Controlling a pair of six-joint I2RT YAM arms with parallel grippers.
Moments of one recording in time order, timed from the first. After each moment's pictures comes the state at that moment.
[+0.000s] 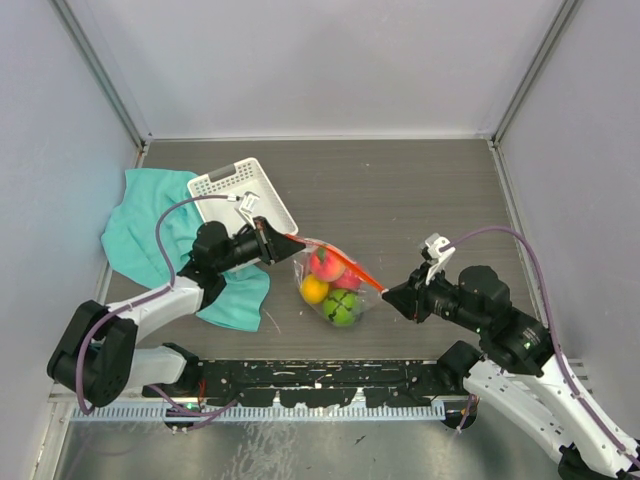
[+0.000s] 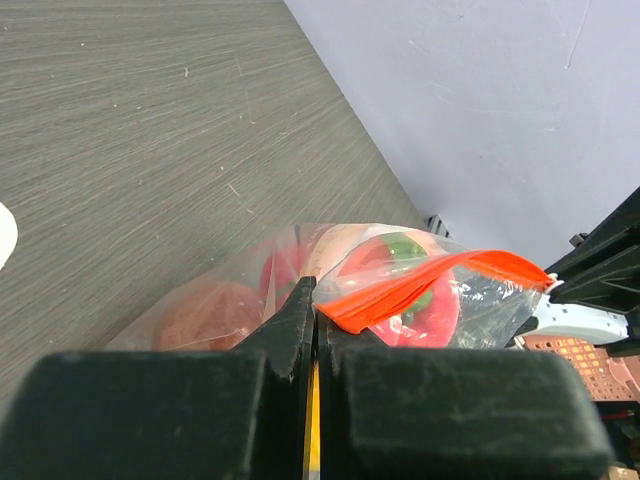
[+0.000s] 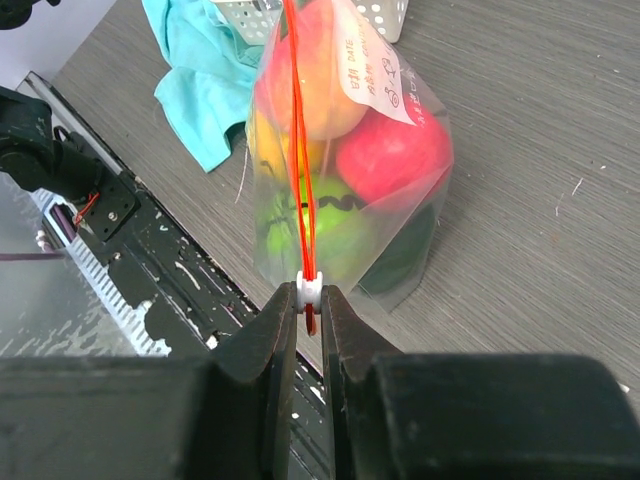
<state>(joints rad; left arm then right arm) -0.46 1.25 0.49 0.69 0.59 -0.76 0.68 0.41 0.73 -0.68 -0.21 0.31</state>
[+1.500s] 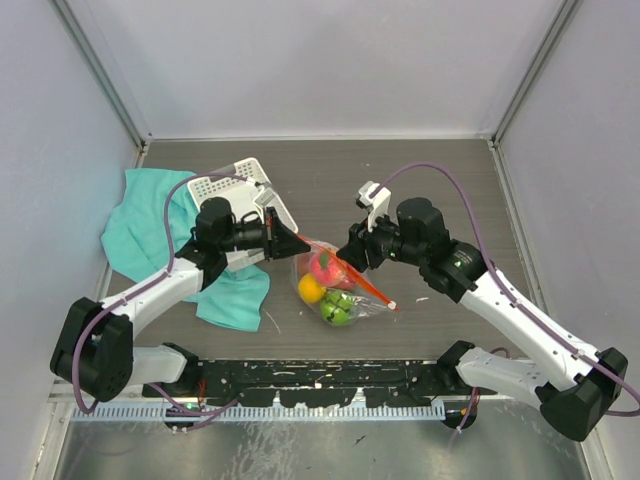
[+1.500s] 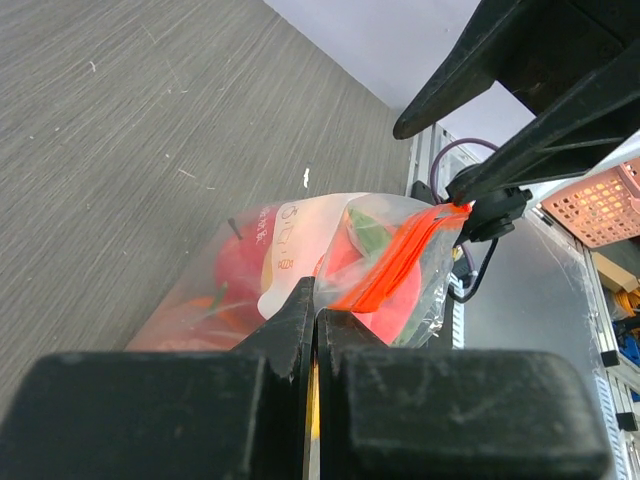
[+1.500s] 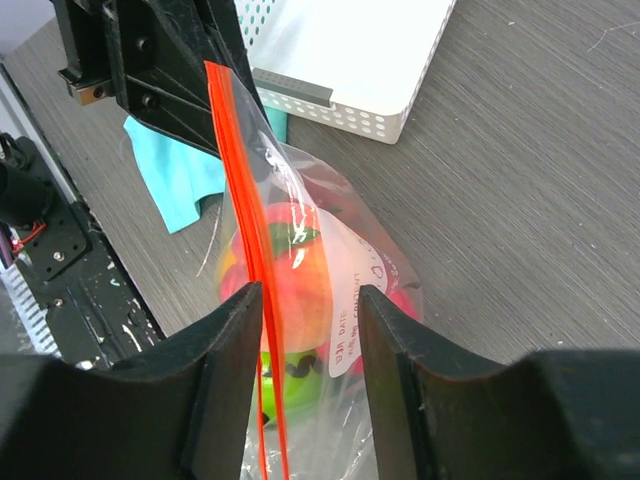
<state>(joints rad) -0.45 1.28 0.70 0.43 0.90 -0.46 0.68 1.00 0.98 -0.40 -0.28 0.08</state>
